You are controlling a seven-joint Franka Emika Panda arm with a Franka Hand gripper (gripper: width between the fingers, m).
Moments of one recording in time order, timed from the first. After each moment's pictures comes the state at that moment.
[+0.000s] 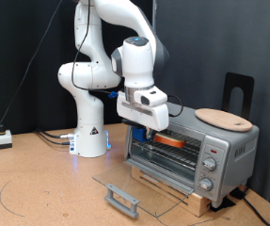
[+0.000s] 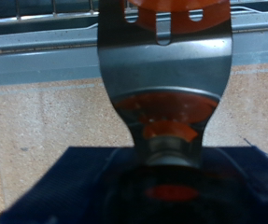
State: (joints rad) arm -0.14 -0.33 0.26 -2.69 0.26 2.36 -1.14
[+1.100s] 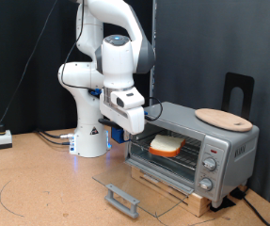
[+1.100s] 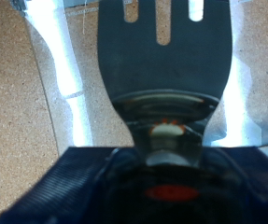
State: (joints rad) arm -0.24 -0.34 0.19 -2.68 0.19 2.28 -1.16
